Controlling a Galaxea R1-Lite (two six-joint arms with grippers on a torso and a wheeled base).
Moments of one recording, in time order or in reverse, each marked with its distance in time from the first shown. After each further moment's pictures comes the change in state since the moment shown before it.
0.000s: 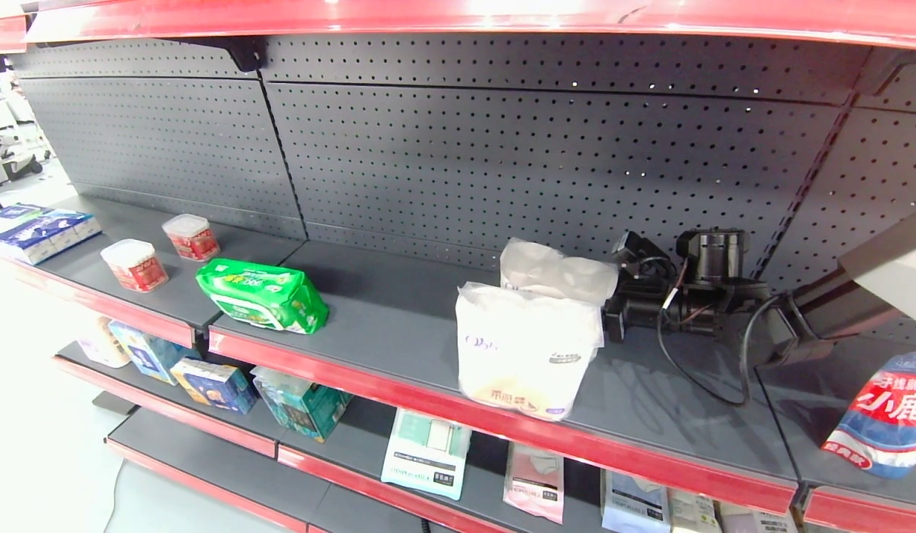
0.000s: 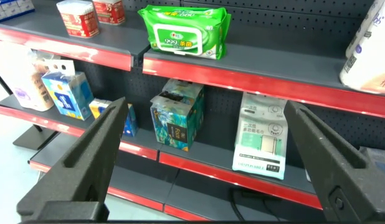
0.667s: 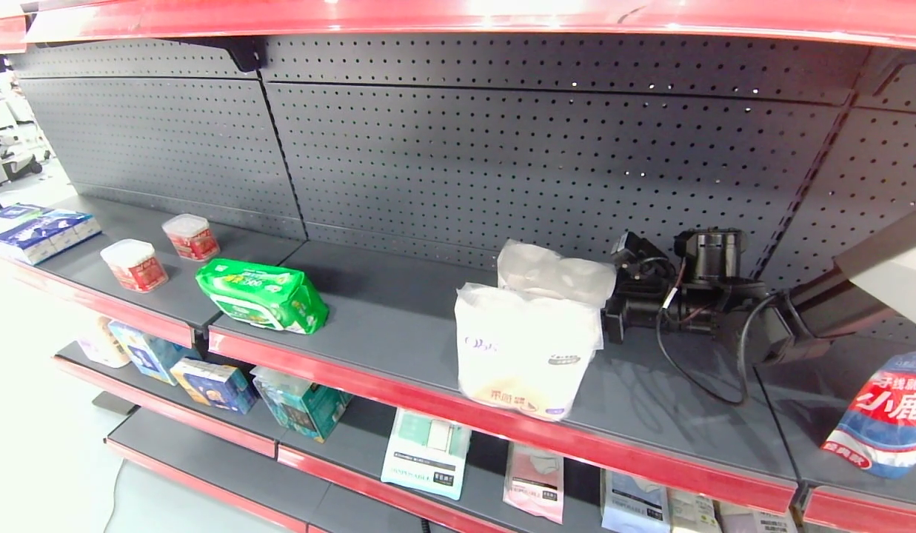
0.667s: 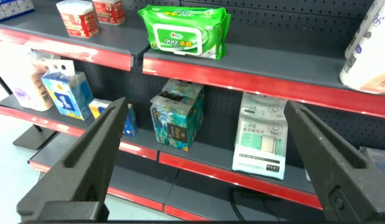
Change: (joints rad) left arm 0.000 0.000 0.000 0.000 0.000 0.000; right arm -0.001 0.012 -0.019 0.005 0.041 0.005
